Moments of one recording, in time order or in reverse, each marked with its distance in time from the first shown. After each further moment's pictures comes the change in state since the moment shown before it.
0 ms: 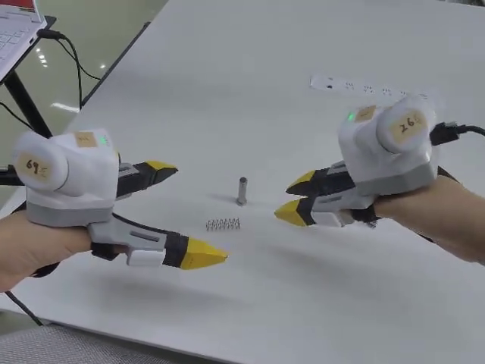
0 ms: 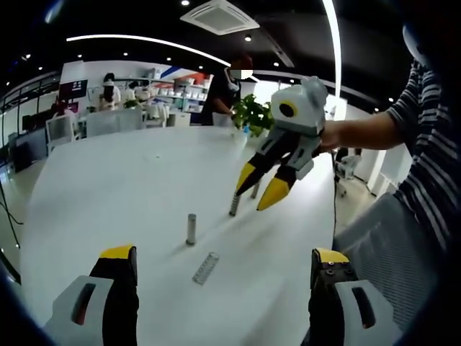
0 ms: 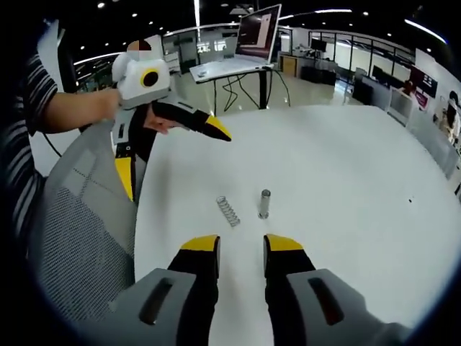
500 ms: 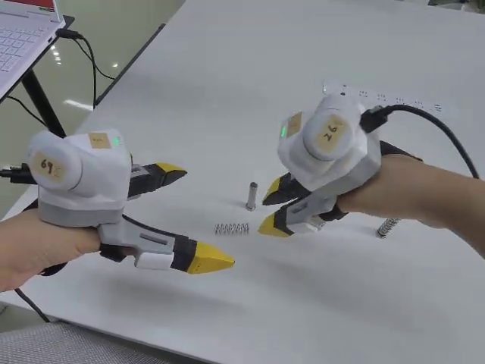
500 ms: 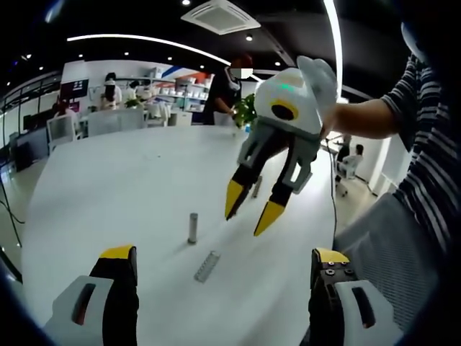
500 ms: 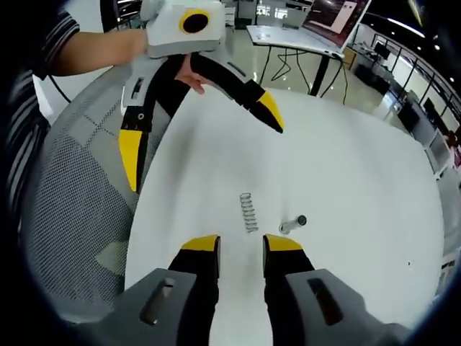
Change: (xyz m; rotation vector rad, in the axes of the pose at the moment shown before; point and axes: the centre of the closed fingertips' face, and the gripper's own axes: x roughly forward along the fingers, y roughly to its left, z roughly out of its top) left arm -0.003 0.001 0.000 -0.003 0.004 0.010; right arm 0.038 0.024 0.003 -0.335 0.266 0.138
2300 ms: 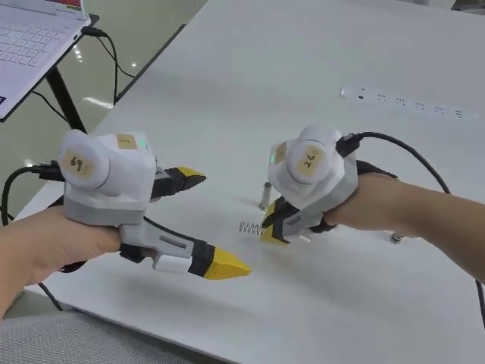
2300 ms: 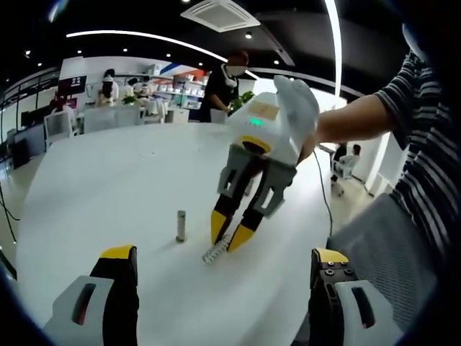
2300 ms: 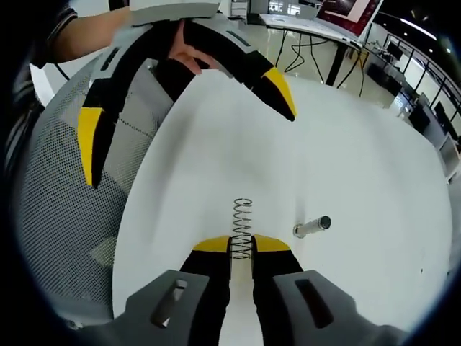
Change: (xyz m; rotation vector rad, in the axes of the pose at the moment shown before) left arm 0.008 -0.017 -0.001 -0.008 0.013 -0.029; right arm 0.022 0.004 -0.018 0.002 -0.025 0.045
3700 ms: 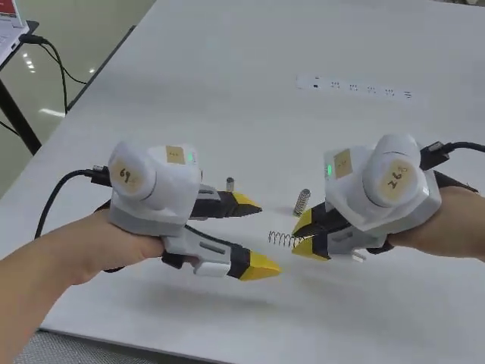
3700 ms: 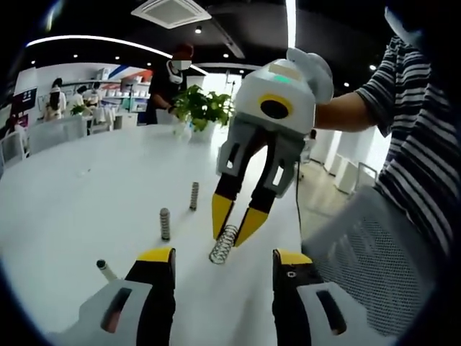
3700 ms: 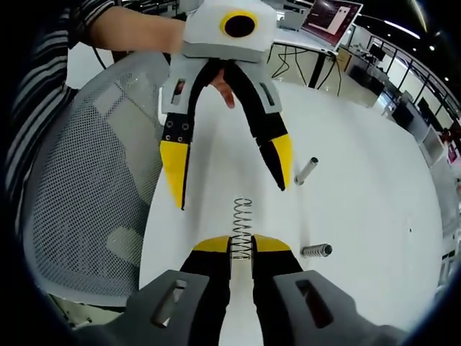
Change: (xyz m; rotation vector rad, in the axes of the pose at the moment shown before) left arm 0.069 -0.066 0.020 0.140 0.011 -0.280; right arm -0.065 0.041 -0.043 0.030 -0.036 -0.091
